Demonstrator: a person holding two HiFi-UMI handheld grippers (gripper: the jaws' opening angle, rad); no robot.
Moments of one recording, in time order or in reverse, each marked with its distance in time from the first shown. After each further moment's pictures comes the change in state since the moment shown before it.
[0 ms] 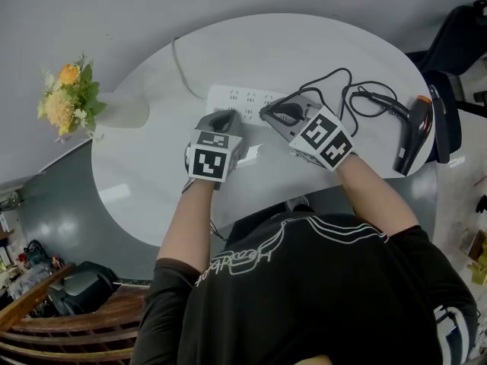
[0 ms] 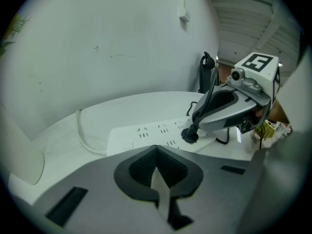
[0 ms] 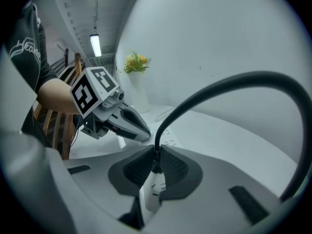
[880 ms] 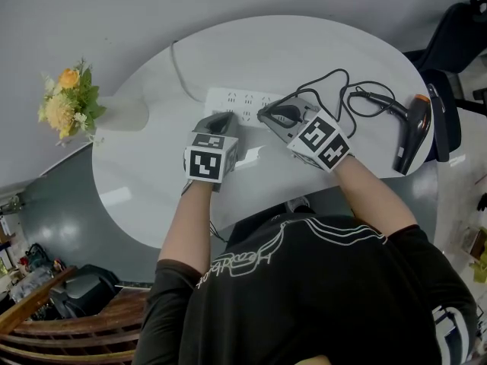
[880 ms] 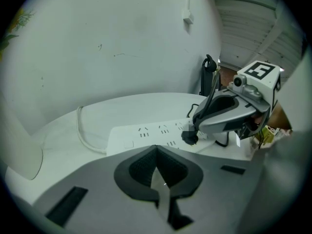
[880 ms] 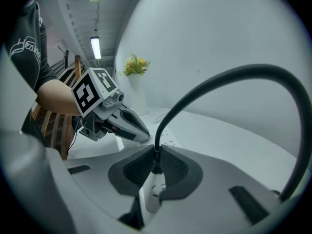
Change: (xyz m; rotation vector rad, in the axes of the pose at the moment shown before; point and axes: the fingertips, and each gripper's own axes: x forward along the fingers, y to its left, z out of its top) left arm -0.001 0.002 -0.001 -0.042 -0.007 -0.014; right arm 0.002 -0.002 -0.001 0.015 -0.044 -0.015
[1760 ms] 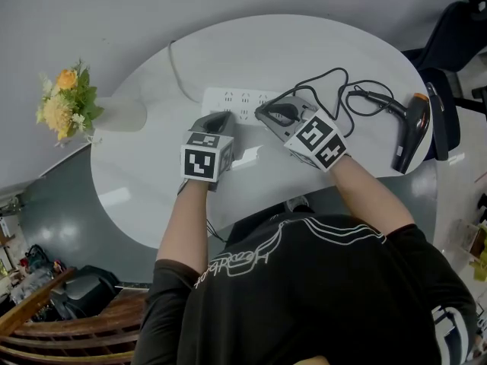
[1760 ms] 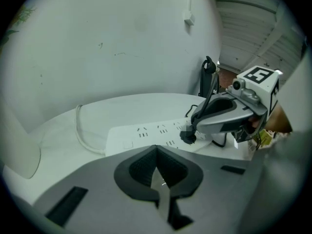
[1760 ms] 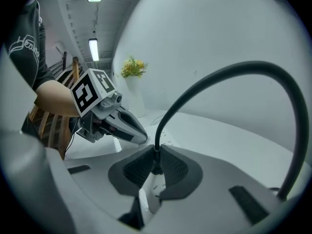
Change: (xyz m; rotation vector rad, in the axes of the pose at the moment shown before) left arm 0.000 0.001 0.001 -0.013 -0.004 -0.024; right arm 0.002 -0.004 0.002 0.015 -0.031 -0.030
